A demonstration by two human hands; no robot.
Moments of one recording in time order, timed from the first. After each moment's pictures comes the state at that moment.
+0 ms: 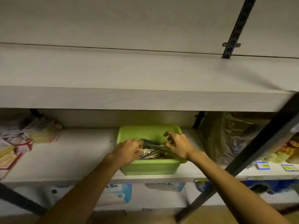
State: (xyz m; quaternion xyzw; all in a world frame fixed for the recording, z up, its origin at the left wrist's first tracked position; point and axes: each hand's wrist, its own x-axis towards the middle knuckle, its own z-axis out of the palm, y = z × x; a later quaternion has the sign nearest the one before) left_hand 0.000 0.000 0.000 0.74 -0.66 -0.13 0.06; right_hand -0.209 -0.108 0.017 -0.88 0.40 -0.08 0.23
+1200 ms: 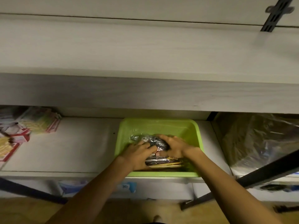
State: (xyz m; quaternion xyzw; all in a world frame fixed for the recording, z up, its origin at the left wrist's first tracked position) left_hand -0.004 -0.024 -0.057 0.65 -0.75 -0.12 -0.07; right_hand -0.162 -0.150 -0.057 -0.90 0.33 0.11 0.25
